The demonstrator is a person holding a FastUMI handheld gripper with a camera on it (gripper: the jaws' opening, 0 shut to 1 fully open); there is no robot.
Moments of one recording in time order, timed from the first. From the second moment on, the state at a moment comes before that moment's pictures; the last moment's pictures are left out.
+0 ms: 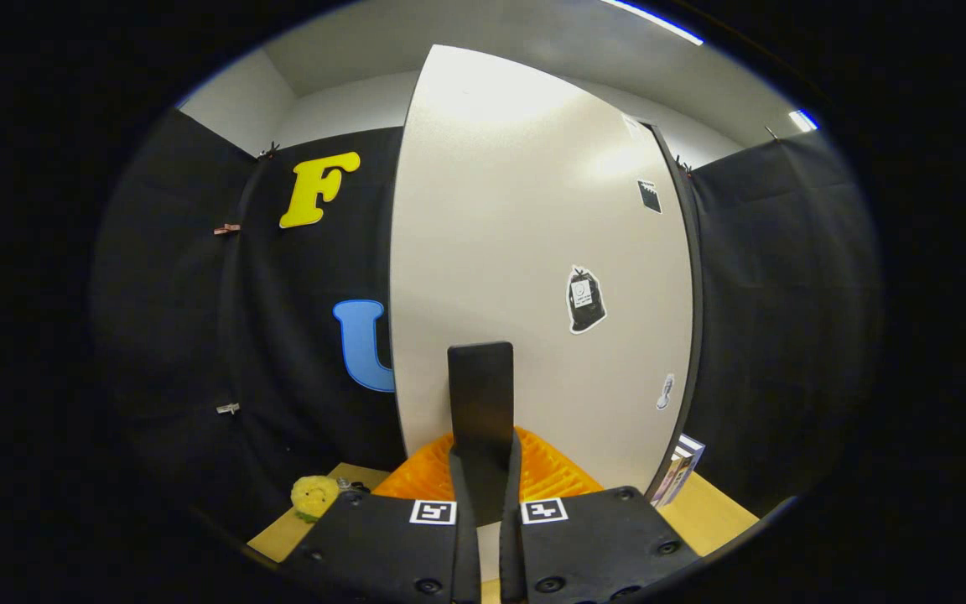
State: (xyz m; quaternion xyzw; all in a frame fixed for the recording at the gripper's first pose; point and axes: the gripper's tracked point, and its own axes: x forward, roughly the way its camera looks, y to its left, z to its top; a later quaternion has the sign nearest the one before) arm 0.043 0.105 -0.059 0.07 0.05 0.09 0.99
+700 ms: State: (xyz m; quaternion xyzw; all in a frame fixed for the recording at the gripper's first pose) arm -0.015 0.001 -0.063 0.08 0.07 0.10 0.99
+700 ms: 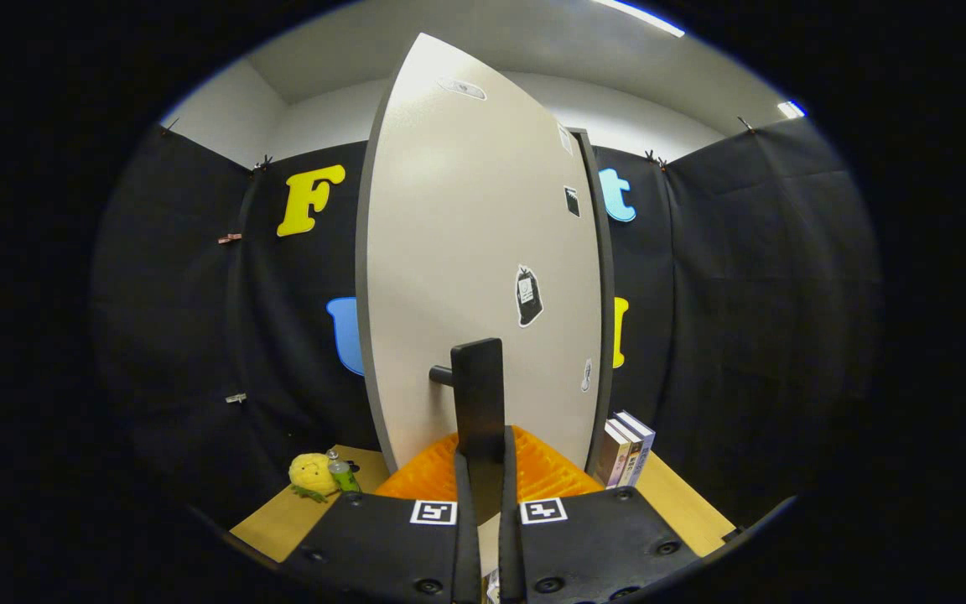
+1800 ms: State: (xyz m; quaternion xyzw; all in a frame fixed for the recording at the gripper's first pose) arm -0.027 -0.171 -0.074 0.10 0.11 0.07 0.99
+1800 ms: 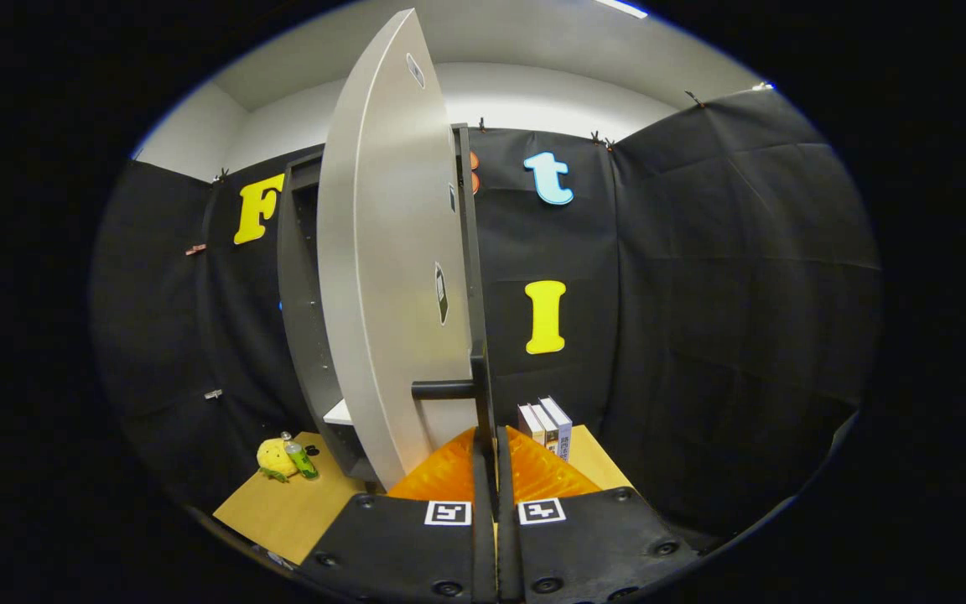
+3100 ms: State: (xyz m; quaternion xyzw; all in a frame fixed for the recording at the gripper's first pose) arm -0.124 -0.017 -0.086 0.07 0.13 0.16 0.98
